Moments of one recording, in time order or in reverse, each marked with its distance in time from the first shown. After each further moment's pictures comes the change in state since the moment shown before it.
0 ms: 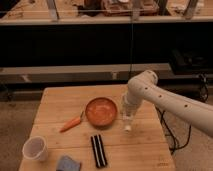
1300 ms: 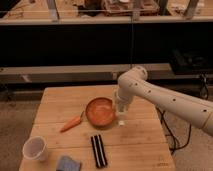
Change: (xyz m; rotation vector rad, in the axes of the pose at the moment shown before) arm 0.020 -0.042 0.004 0.008 0.025 -0.078
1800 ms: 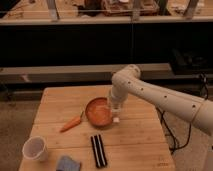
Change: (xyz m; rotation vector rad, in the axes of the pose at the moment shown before) arm 0.020 -0.026 0.011 0.010 0.021 -0.027
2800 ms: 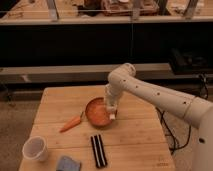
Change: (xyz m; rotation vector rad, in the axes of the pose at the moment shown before) arm 0.024 -0.020 0.015 0.025 0.016 -0.019
